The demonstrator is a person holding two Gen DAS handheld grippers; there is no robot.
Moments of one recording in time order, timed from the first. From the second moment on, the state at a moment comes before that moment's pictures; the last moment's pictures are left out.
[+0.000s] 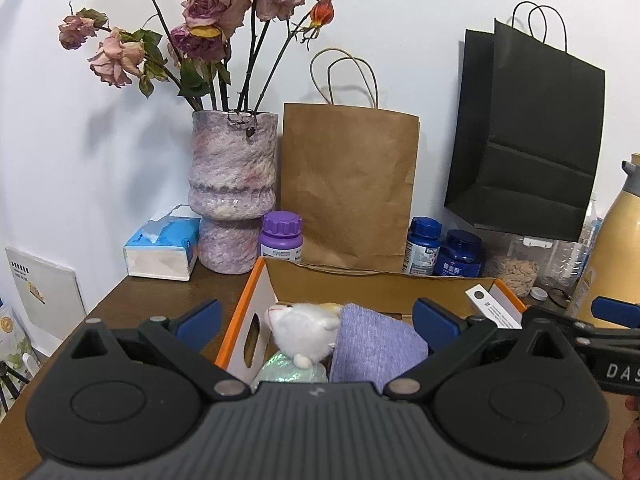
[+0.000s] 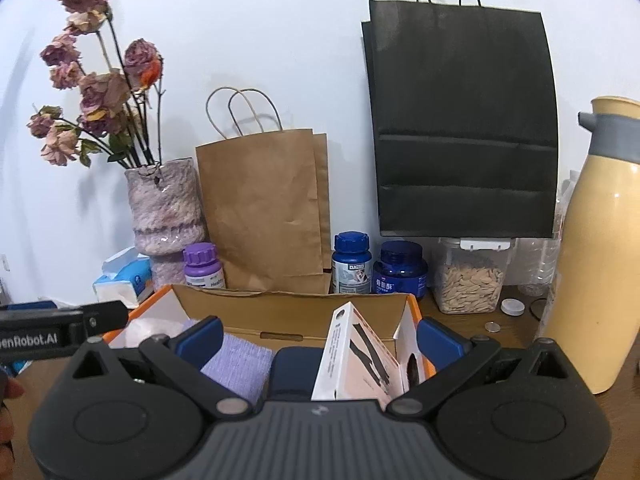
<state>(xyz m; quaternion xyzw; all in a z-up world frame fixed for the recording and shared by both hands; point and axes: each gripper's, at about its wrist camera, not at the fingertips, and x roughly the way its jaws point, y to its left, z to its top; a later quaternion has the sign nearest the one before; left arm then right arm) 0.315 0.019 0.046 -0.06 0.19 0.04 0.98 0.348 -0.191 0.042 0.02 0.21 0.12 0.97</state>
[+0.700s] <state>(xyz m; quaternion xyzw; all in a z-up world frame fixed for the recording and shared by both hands) 0.232 0.030 0.053 -0.06 0.20 0.04 0.98 0.258 -0.198 0.045 -0.02 0.21 0.15 0.97</state>
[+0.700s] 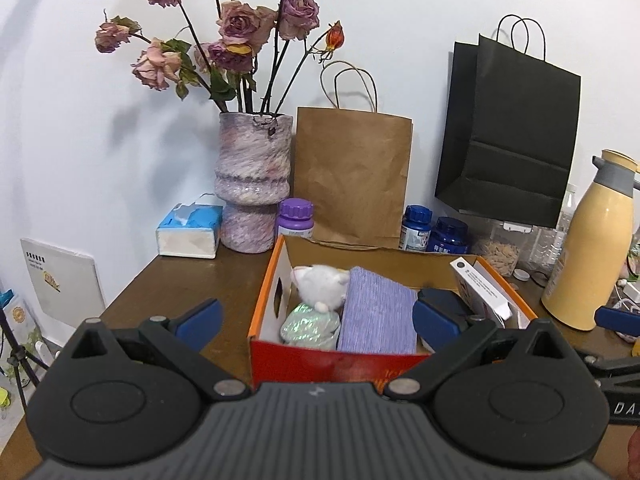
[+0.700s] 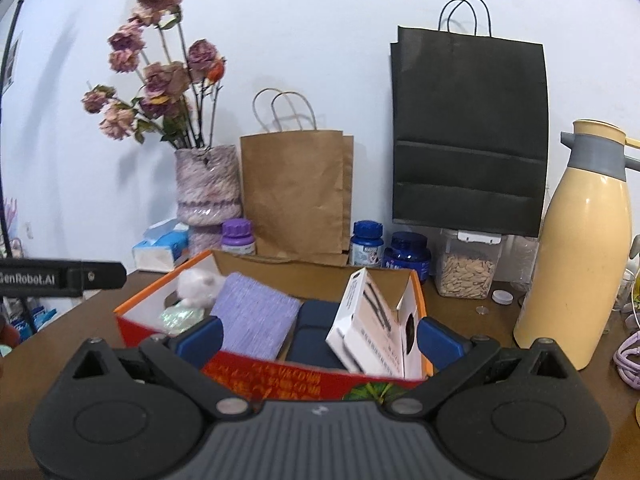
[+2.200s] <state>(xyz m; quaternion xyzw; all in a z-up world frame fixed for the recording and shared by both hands) 0.125 0.069 0.001 -0.07 0.29 0.04 0.95 0.205 -0.151 -0.030 -0.04 0.35 0.21 0.91</state>
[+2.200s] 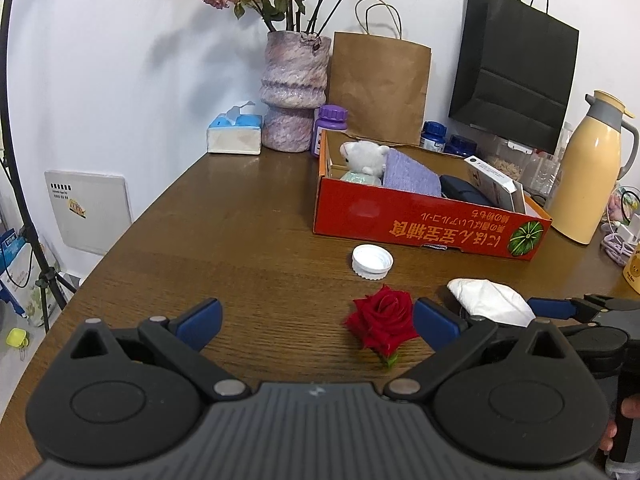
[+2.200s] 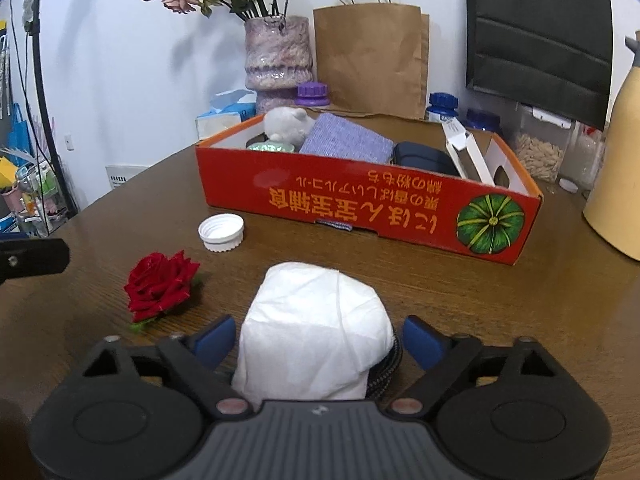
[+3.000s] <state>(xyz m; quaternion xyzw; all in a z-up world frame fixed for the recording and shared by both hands) 0.128 0.055 -0.001 -0.06 0.29 0.03 0.95 0.190 -0.163 -0.024 -0.02 0.32 0.22 0.92</state>
